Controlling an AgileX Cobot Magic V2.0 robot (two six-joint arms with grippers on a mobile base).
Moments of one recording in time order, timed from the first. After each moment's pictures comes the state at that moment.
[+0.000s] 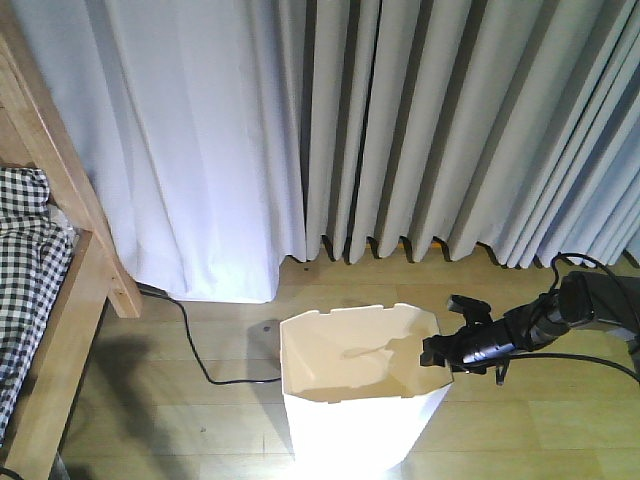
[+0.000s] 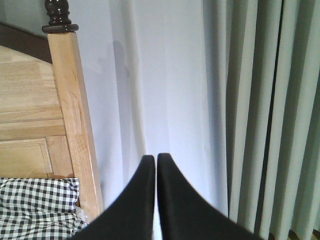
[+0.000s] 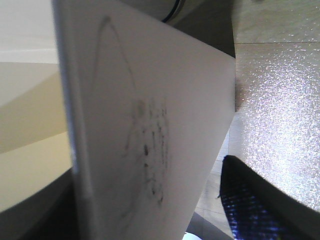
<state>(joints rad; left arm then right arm) 0.00 -0.01 0.03 0.03 0.08 0.00 -0.14 3.18 -1.81 1.20 0.48 -1.23</state>
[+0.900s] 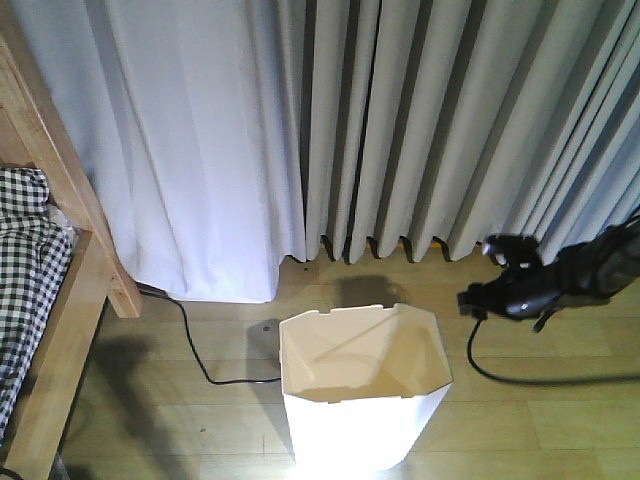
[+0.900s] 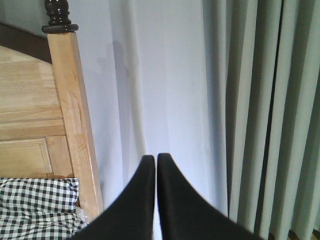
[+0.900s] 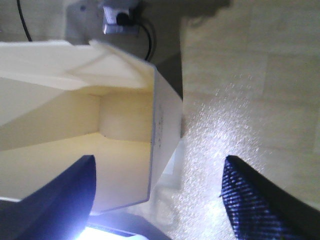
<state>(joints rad) 0.00 -0.01 0.03 0.03 0.08 0.00 -0.14 2.45 -1.09 1.62 0.28 -1.80</state>
